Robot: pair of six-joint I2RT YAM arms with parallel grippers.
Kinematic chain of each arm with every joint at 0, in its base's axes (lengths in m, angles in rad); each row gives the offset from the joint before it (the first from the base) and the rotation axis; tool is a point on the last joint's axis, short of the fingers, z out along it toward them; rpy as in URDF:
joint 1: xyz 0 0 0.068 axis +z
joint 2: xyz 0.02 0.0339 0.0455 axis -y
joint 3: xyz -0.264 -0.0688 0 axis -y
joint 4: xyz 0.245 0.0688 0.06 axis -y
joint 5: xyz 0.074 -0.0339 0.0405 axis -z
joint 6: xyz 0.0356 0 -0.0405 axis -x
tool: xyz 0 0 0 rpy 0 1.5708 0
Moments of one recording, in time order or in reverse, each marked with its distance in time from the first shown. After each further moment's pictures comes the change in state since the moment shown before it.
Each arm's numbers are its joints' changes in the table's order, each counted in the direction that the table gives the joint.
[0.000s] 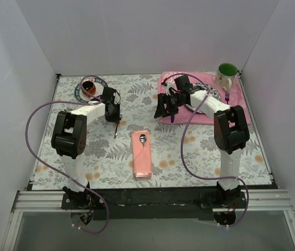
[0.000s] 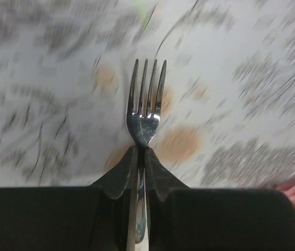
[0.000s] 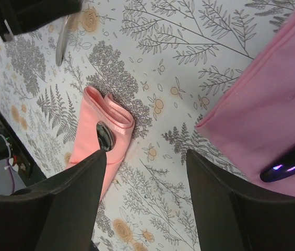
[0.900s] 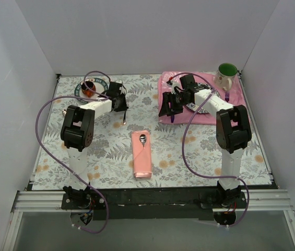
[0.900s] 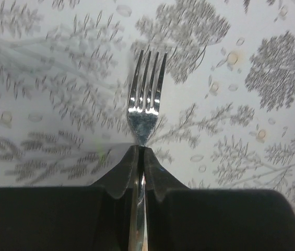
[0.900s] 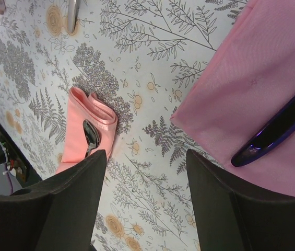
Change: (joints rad) left arm -0.040 -0.238 0.237 0.290 -0.046 0.167; right arm -0.058 0.000 0.000 -0.023 0.008 0.017
